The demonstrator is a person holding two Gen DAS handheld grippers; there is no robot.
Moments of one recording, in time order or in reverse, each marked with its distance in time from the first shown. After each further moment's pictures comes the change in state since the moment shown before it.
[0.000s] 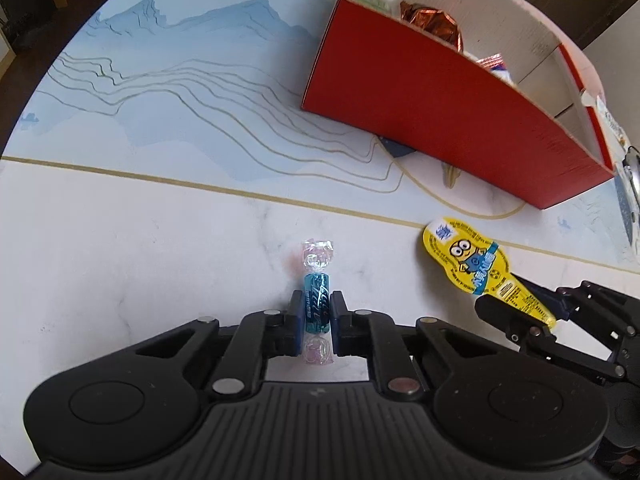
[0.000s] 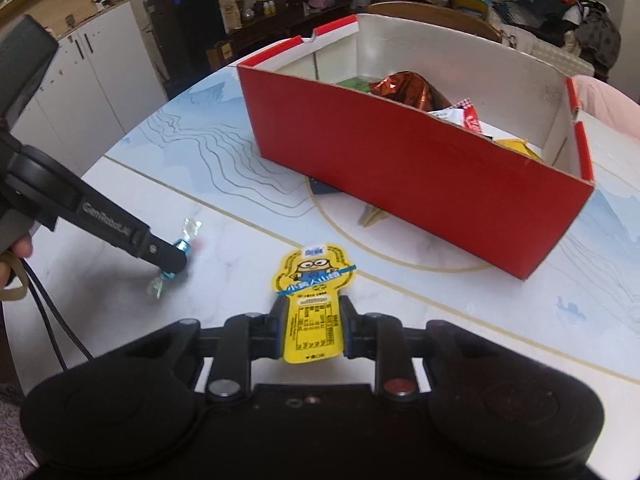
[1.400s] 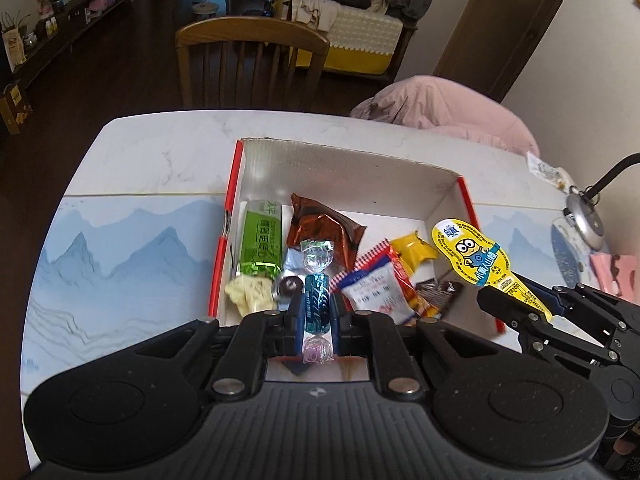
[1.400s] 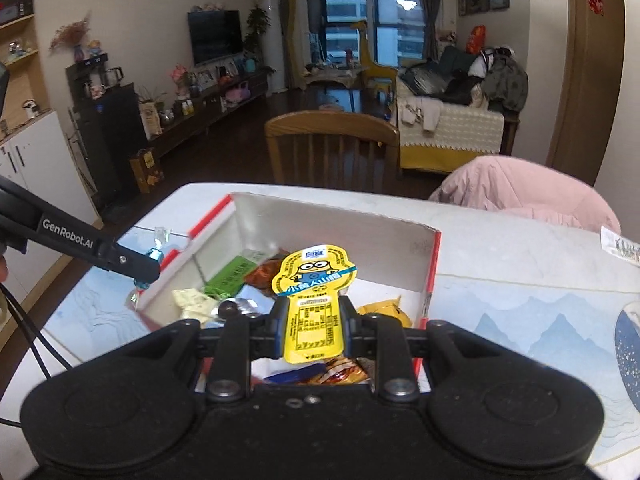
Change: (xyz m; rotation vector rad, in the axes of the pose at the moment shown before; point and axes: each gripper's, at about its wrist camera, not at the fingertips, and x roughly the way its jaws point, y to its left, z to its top) left arm -0.082 -0.093 0.141 0.217 -0.230 -0.053; right arm -0.058 -0.079 0.107 0.166 -0.266 -0.187
